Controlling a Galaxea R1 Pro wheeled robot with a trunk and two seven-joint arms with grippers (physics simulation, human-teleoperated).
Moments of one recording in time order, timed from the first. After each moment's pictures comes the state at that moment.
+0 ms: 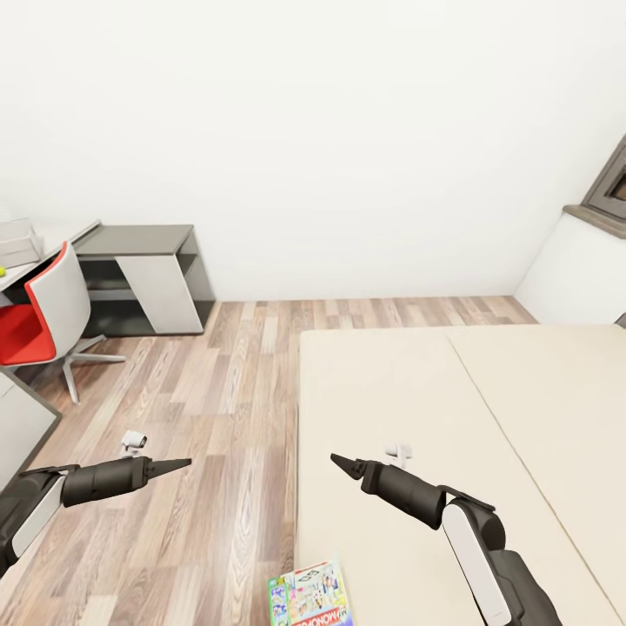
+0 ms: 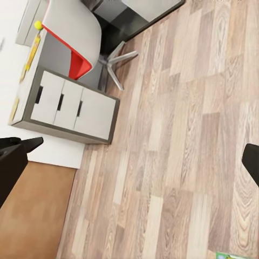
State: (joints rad) left arm -0.54 0.50 -0.10 -0.85 0.50 0.65 -1.31; right arm -0.27 0.00 0.06 -1.44 -0.56 0.71 0.47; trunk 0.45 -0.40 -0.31
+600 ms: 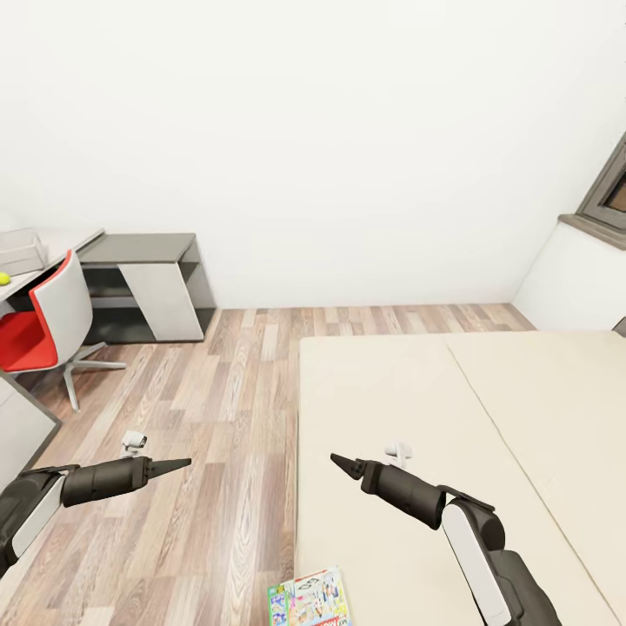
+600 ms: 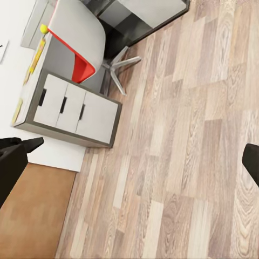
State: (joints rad) left arm -0.54 0.50 -0.10 -0.85 0.50 0.65 -1.31; right arm -0.27 0.00 0.06 -1.44 -0.56 0.71 0.47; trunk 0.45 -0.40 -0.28
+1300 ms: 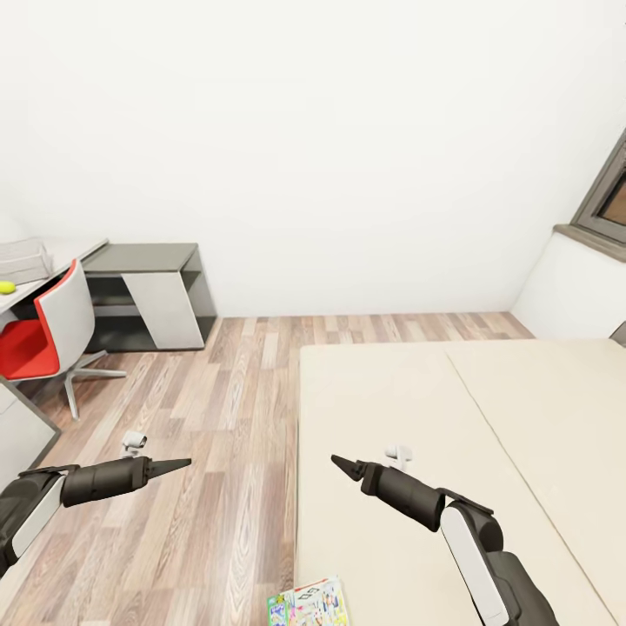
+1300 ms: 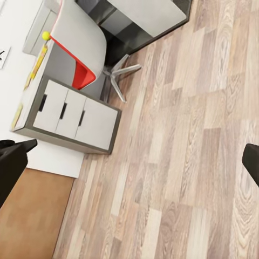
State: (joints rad) left arm -0.54 0.50 -0.10 -0.85 0.50 0.65 -1.31; right arm -0.27 0.00 0.06 -1.40 -0.56 0.67 0.47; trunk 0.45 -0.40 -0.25
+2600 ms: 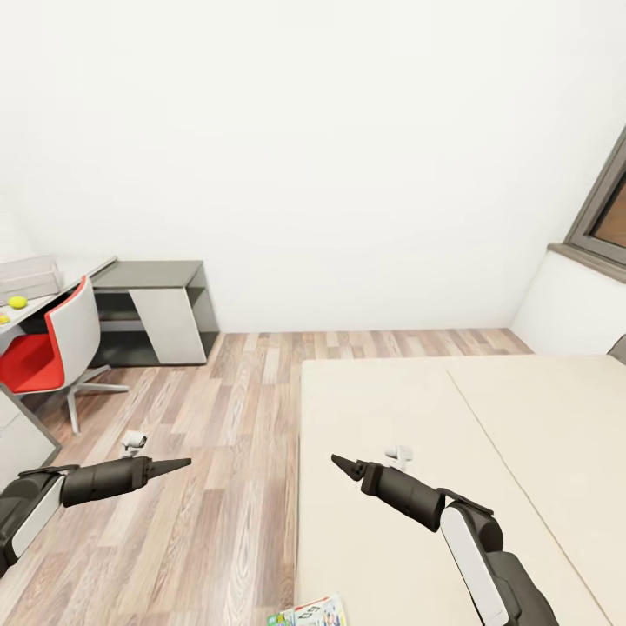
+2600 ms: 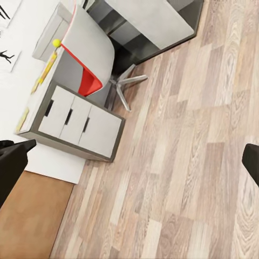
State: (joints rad) left arm -0.54 0.50 -0.10 -0.85 0.50 0.64 -1.32; right arm -0.27 0.00 0.06 -1.40 -0.56 0.67 0.47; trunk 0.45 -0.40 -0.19
